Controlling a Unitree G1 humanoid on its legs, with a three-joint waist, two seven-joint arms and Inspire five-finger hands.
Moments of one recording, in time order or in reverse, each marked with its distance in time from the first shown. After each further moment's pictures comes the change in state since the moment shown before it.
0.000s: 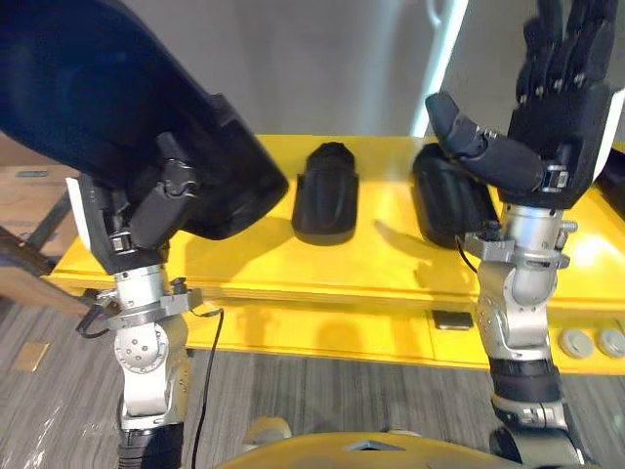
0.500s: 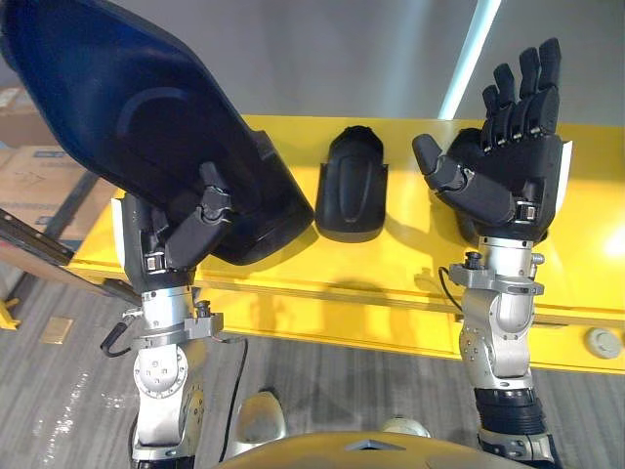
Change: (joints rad) left arm 0.129 -0.045 -0.067 -0.021 0.156 0.033 0.036; right arm 0.105 0.082 0.034 -0.002 0.151 -0.007 0.049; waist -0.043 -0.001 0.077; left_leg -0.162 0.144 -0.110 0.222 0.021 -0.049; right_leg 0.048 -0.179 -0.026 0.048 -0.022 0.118
